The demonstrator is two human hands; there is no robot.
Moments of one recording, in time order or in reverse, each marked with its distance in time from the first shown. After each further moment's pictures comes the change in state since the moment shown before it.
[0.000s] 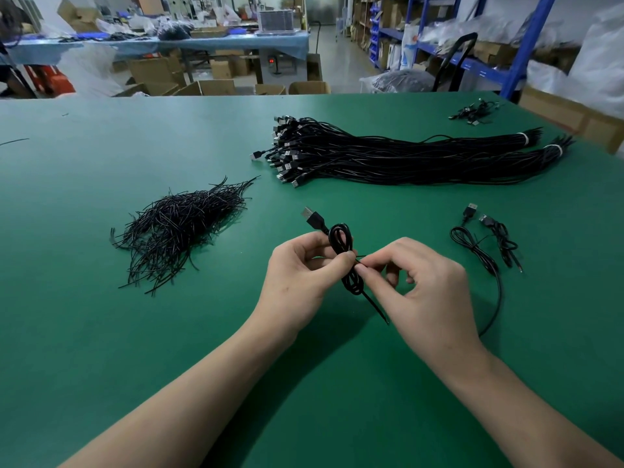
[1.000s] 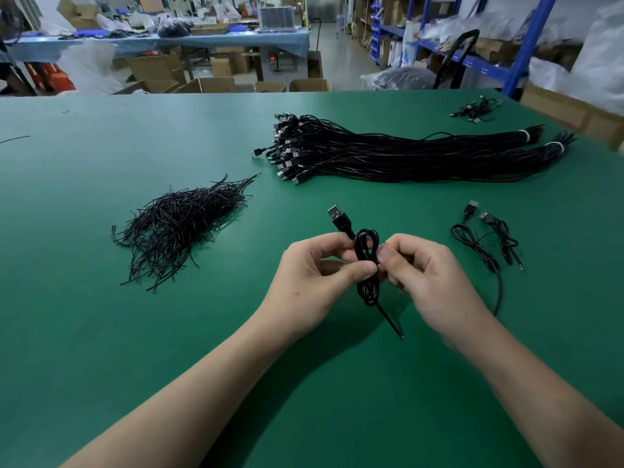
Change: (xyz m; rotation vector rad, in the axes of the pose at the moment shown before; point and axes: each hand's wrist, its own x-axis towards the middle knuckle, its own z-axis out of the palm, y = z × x) left_hand -0.006 0.010 0.003 0.051 -0.161 -0.013; right_hand 0.010 0.012 -0.009 0.532 -0.333 0.362
